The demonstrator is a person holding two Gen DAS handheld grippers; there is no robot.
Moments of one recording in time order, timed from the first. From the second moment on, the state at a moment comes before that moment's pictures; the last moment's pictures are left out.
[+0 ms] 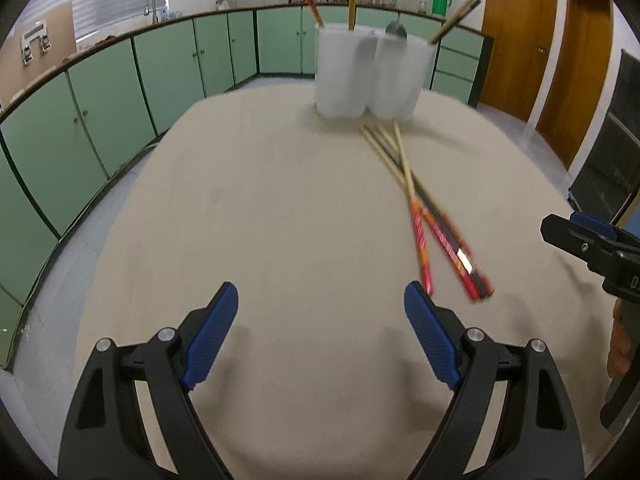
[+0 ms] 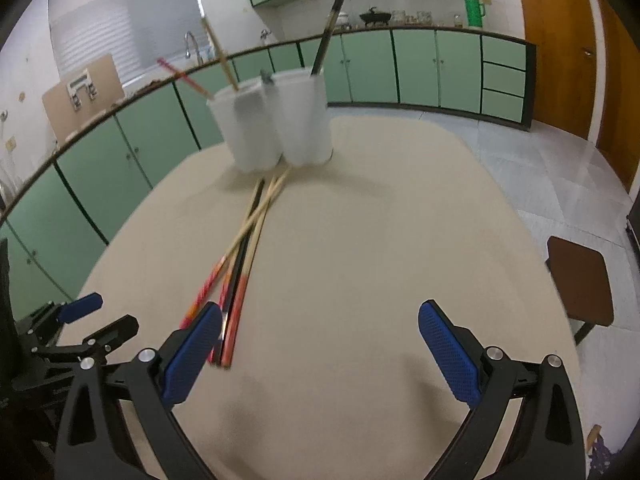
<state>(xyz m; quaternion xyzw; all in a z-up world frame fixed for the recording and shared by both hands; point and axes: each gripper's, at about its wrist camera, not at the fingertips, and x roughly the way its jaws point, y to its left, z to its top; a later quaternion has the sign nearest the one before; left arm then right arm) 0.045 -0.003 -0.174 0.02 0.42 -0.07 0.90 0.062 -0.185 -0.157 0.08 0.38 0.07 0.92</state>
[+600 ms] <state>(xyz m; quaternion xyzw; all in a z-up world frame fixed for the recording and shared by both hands) 0.037 0.002 -0.182 0.01 0.43 -0.06 0.90 0.054 -0.150 -0.182 0.03 0.42 0.10 0.90</state>
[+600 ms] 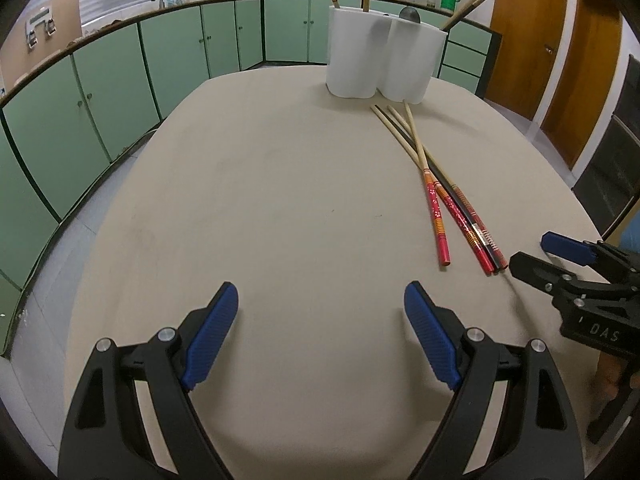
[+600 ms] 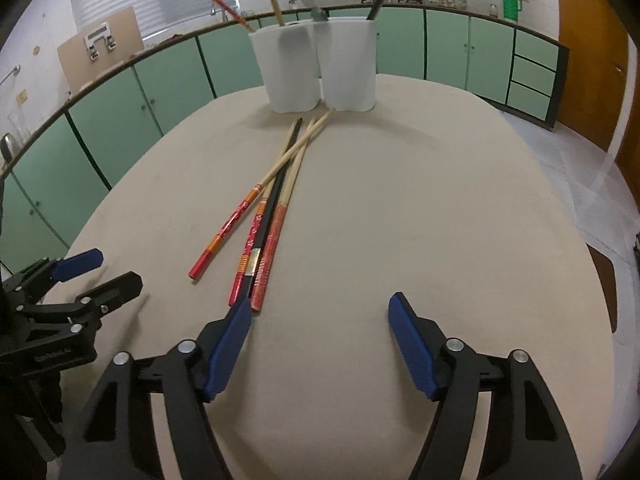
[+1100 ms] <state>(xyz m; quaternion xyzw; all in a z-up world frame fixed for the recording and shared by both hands) 0.038 -0.001 -0.182 0.01 0.43 -0.07 0.90 0.059 -0.147 -0.181 0.01 0.42 0.08 0.90</state>
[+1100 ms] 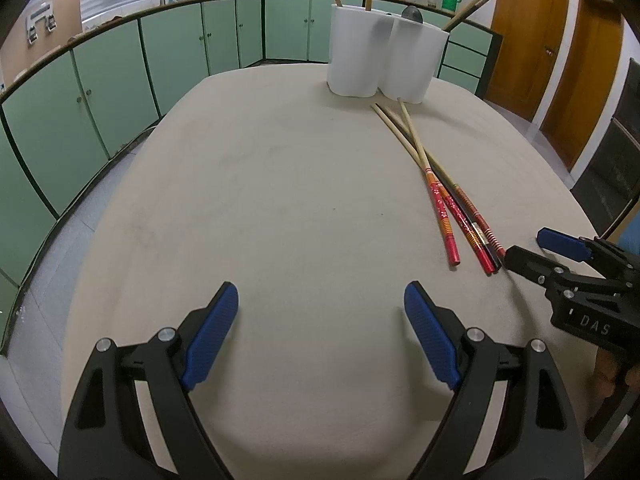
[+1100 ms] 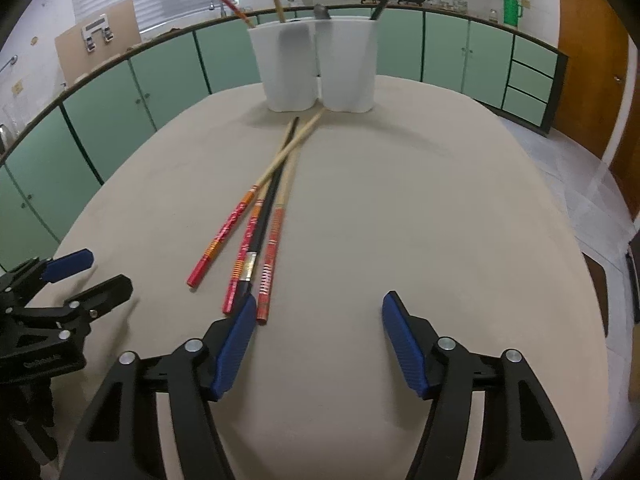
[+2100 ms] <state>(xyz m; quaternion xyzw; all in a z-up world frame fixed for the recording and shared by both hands) 0.052 -0.056 -0.179 0.02 0.43 -0.11 0.90 0.055 -0.144 -0.181 0.02 0.42 0.12 0.90</state>
